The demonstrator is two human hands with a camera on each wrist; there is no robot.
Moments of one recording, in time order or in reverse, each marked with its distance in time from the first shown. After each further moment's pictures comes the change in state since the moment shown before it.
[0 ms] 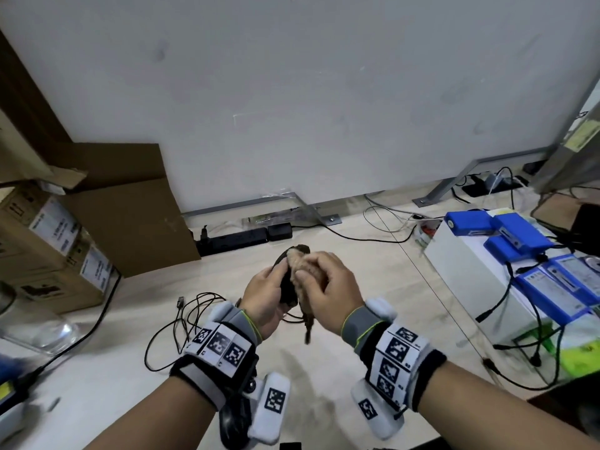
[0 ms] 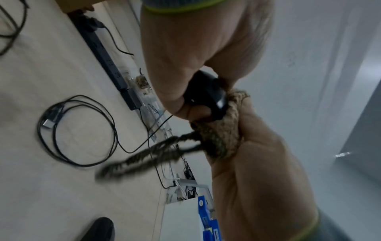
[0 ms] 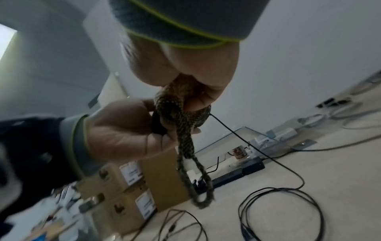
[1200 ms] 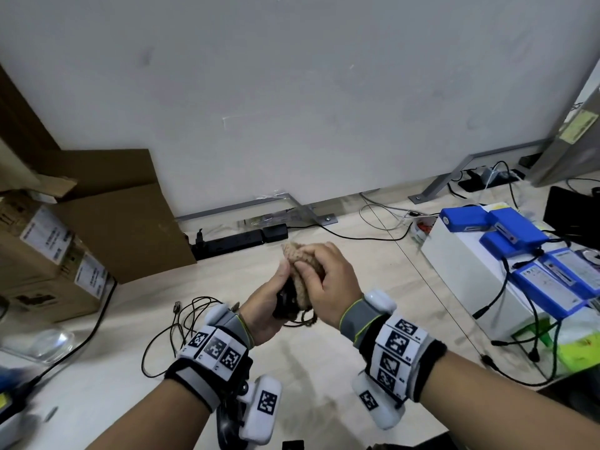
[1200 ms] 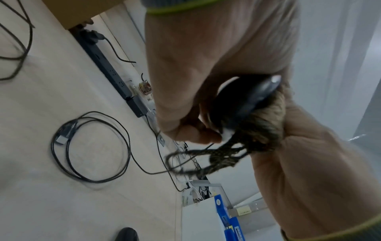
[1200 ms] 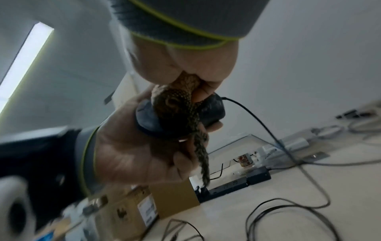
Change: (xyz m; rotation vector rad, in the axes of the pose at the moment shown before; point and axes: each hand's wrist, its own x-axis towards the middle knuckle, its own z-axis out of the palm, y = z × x) left_hand 0.003 -0.006 0.002 0.100 -0.258 -0.071; right_hand 0.012 -0.004 -0.010 -0.028 0.037 -0.101
